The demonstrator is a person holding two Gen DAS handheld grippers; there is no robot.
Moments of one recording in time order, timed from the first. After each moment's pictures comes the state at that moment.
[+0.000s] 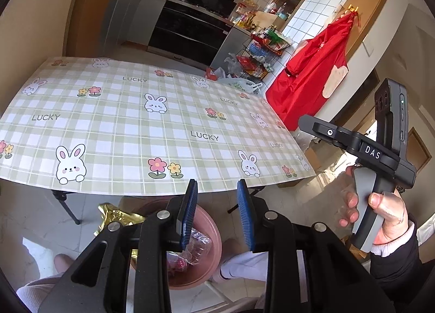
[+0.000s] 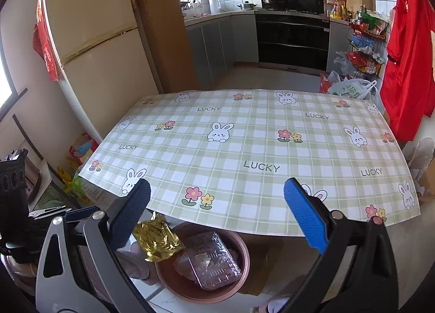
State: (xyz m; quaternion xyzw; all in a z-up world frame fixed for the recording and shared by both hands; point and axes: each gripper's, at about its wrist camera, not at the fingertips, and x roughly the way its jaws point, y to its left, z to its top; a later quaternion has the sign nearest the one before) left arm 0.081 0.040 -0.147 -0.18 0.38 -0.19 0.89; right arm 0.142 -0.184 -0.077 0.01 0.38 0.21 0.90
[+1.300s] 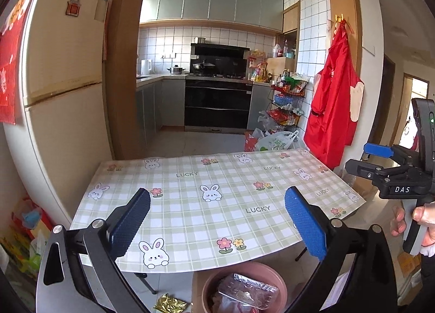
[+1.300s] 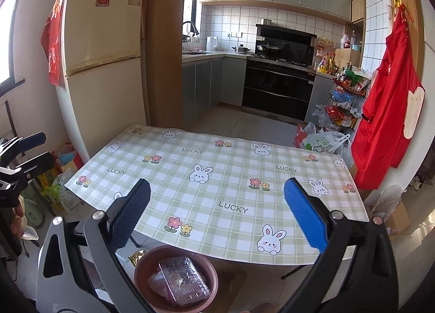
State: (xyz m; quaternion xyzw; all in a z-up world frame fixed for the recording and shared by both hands) left arm 0.043 0.058 -0.020 -0.02 0.21 -0.07 0.97; right arm 0.087 -0.182 0.016 -0.06 0.26 0.17 0.95
